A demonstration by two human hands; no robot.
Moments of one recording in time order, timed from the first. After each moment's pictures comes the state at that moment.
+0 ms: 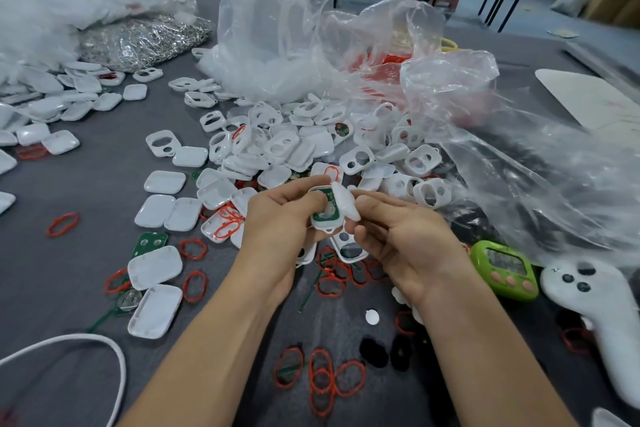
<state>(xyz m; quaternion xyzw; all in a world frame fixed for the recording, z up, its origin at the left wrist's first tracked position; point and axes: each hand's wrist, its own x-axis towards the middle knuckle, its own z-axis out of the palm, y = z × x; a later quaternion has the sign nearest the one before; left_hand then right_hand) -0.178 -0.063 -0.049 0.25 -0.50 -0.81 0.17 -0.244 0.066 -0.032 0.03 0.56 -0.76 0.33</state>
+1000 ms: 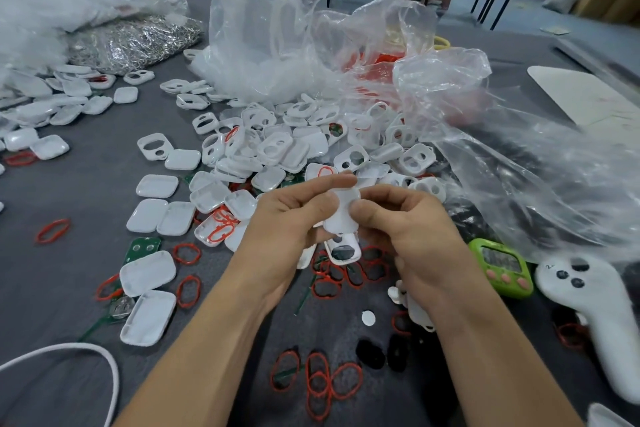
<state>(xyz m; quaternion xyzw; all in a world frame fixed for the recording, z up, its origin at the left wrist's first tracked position) -0.173 -0.063 -0.050 0.10 -0.56 -0.81 0.12 -0.246 0.077 -0.034 -0.09 0.67 -0.70 0.23</state>
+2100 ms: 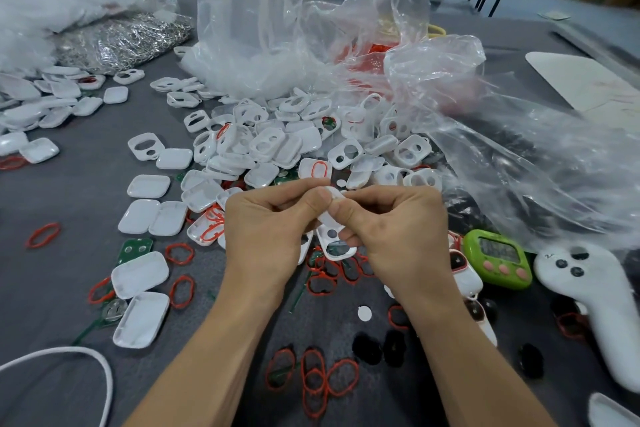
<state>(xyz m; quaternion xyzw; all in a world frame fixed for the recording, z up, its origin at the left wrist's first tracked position) -0.170 -0.052 -0.050 0.20 -0.59 -0.73 0.29 -0.230 0.074 -0.035 -0.18 0.76 -0.63 0.03</state>
